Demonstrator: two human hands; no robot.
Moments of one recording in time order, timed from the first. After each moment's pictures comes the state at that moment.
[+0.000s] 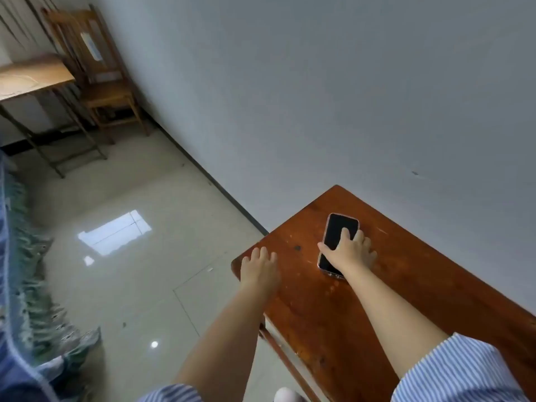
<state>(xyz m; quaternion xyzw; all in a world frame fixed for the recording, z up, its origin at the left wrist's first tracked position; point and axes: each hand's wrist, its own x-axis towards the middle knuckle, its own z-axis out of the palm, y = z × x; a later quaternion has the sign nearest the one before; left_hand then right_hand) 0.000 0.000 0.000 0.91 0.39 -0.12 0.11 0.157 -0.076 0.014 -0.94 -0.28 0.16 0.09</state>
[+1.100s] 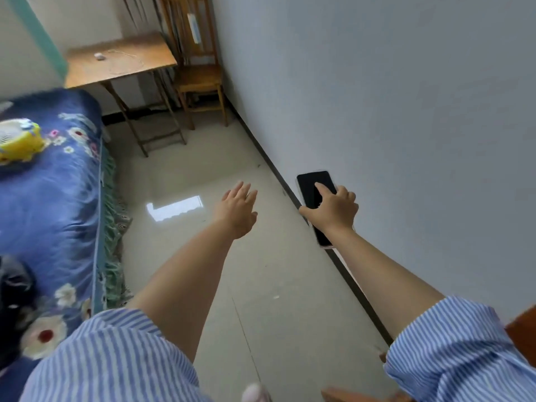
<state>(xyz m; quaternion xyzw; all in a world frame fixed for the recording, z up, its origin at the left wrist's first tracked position) -0.169 0.424 0.065 0.88 0.47 -0.03 0.06 0.011 0.354 0.064 -0.84 -0.47 0.13 0.22</state>
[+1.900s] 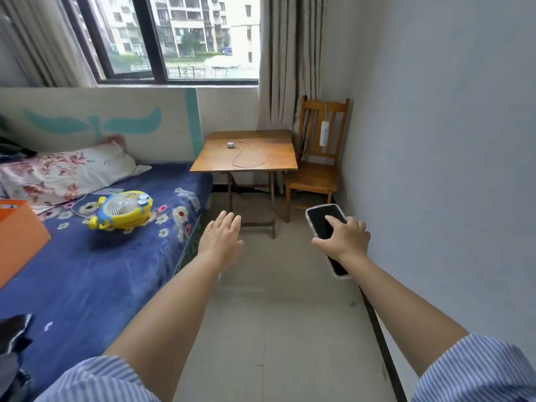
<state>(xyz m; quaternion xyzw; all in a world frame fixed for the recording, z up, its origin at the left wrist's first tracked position) -0.351 0.942 0.135 0.70 0.71 0.05 0.01 -0.111 0.967 0.138 -0.71 -0.67 0.10 0.19</state>
